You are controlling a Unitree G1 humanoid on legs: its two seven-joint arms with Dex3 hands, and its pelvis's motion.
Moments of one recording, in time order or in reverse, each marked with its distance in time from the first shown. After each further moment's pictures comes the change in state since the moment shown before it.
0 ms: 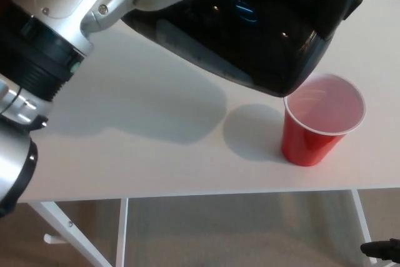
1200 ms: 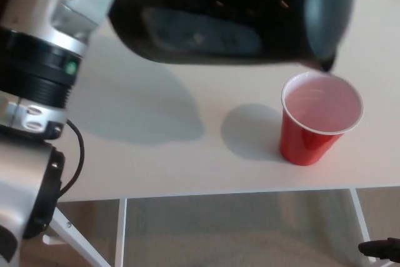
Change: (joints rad) left_arm 0.113 -0.133 0.453 0.074 -0.236 0.169 -0.204; right_arm 0.000 0.001 0.009 -0.012 -0.005 0.006 0.000
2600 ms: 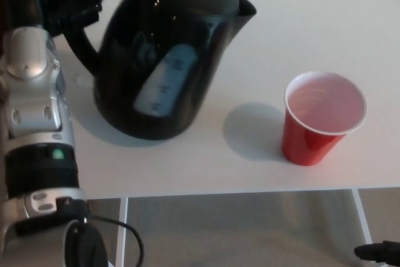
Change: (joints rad) left_arm 0.390 -0.295 0.605 -0.007 -0.558 0.534 -0.243; right_arm 0.006 0.002 0.022 -0.005 -0.020 -0.001 0.000
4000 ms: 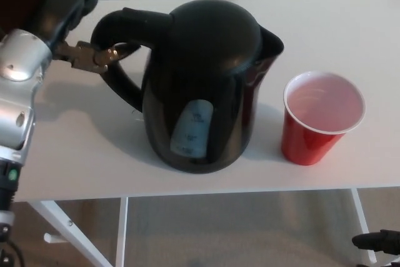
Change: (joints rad) left_arm 0.093 0.428 -0.562 -0.124 -0.079 0.191 -0.266; right_arm -0.025 -0.009 0.010 -0.036 -0.005 0.027 0.001
